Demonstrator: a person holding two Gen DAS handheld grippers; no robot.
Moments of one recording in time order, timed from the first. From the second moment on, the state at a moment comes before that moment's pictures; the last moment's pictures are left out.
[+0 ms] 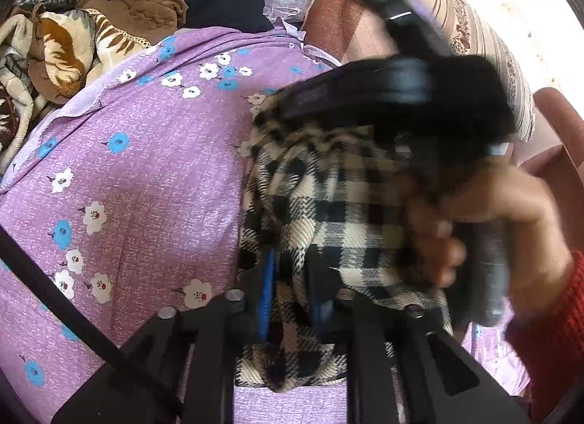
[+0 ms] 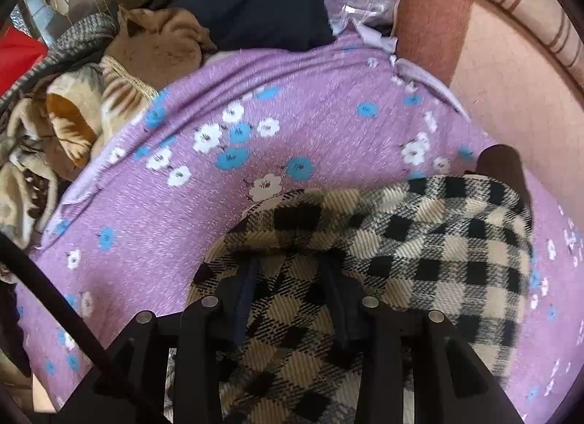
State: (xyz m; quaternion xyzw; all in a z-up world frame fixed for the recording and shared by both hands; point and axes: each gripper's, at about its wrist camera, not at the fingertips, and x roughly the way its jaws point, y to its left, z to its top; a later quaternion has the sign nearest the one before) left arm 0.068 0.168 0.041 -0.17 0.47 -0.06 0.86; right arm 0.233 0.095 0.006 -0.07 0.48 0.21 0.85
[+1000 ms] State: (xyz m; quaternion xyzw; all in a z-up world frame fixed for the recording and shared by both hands) left arm 0.060 0.156 0.041 -0.22 0.48 -0.16 0.83; right arm 0.152 -0.089 -0.055 0.29 0.46 0.28 0.79
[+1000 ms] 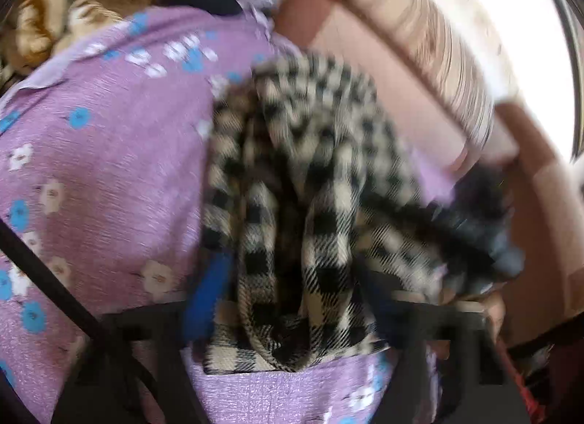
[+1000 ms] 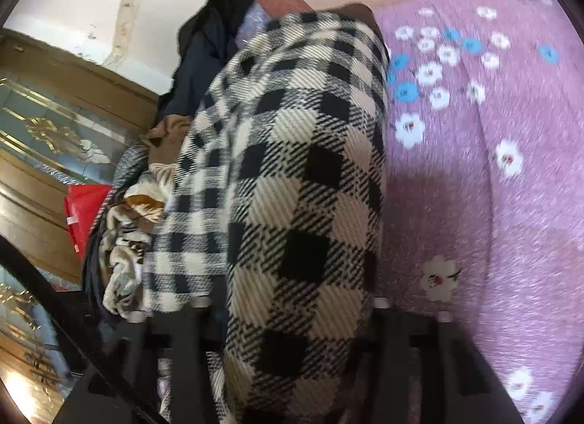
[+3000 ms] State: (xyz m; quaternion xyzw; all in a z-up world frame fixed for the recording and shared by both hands) left arm 0.071 0.080 0.024 -0.14 0.52 -0.15 0.83; right arm 0.255 -0.097 -0.012 0.07 0.49 0.08 0.87
